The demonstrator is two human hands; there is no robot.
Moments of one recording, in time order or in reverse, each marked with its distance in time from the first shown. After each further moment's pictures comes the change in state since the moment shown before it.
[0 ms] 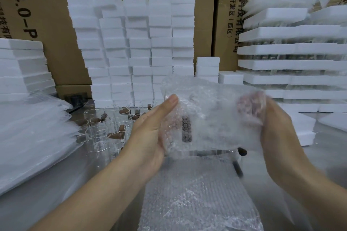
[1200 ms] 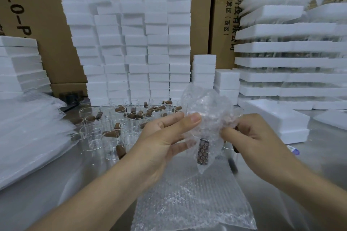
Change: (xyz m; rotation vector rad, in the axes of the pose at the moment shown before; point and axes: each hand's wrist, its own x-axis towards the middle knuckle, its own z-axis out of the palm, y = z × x) left_hand -0.005 -0.018 0.006 0.164 -0.136 -0.071; right_hand -0.006 -0.001 -0.003 -0.360 -0.380 -0.138
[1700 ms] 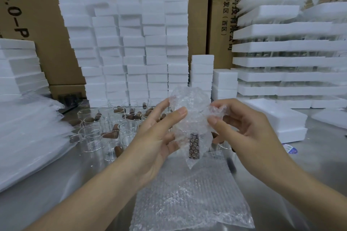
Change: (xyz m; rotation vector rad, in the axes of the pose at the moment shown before) left_hand -0.003 0.006 0.000 -0.066 -0.002 0.044; right_hand 0.000 0.006 0.009 0.256 0.148 -0.018
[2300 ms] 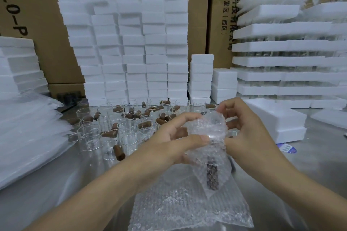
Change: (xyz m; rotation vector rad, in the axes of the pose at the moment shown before) left_hand -0.003 -0.009 0.004 0.335 -0.246 -0.044; right_hand 0.001 0.002 0.003 -0.123 0.036 0.133
